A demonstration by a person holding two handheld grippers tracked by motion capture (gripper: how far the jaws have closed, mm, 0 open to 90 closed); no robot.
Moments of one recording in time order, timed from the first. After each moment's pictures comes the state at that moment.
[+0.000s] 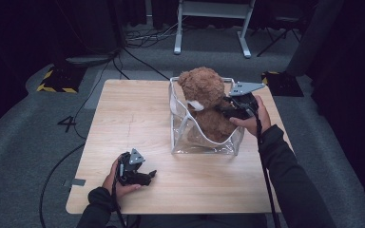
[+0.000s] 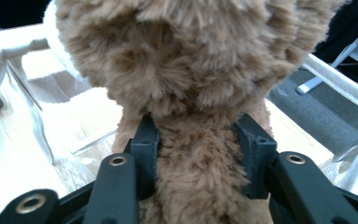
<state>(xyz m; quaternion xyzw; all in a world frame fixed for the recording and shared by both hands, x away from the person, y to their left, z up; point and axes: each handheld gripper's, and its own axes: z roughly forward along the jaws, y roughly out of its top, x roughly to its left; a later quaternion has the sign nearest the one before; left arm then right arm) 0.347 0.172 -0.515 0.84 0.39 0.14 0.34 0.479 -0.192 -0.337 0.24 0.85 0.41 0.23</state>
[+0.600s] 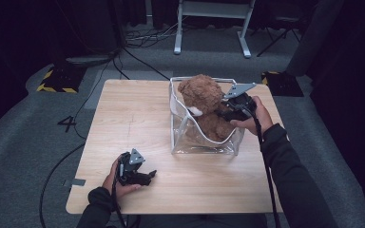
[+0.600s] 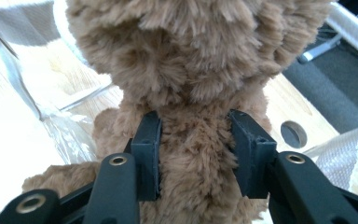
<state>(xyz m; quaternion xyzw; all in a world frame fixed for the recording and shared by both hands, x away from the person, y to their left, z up) 0.347 0.172 -0.515 0.84 0.39 0.14 0.34 0.485 -0.189 -0.344 0.23 0.89 0.33 0.22</state>
